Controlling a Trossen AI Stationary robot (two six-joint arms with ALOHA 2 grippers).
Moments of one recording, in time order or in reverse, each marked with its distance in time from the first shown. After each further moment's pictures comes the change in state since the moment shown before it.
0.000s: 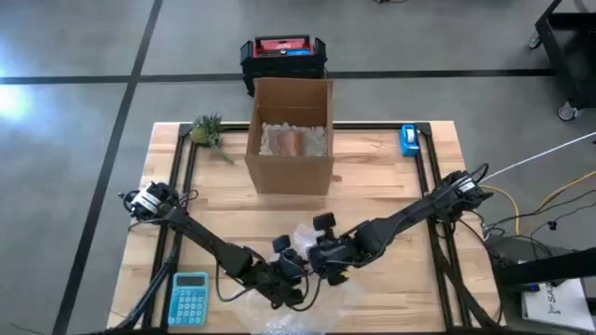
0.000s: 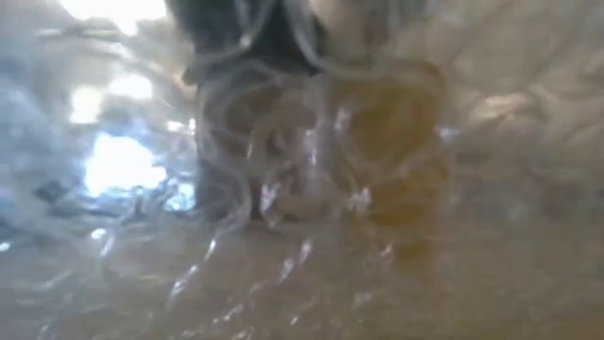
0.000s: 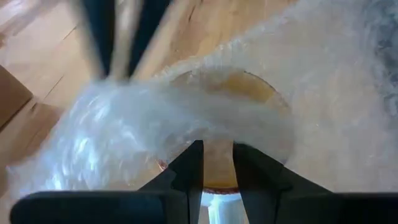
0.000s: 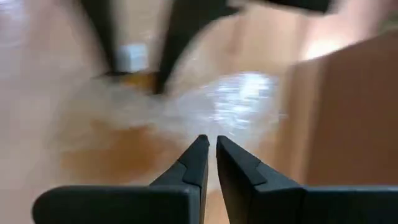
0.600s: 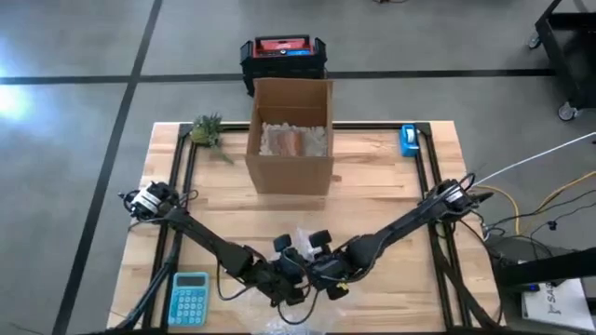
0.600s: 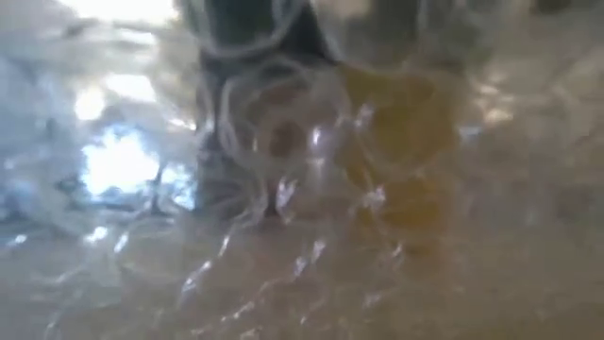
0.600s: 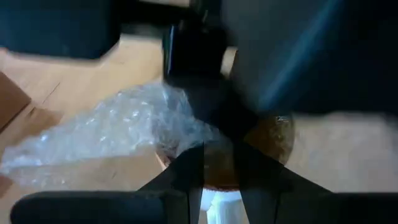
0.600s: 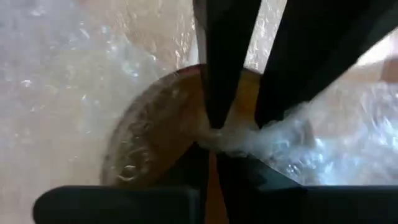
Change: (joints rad) left arm 0.000 -0.014 0.000 0.022 0.010 0.004; right arm 0.050 0.122 -0.063 0.087 -0.164 0.042
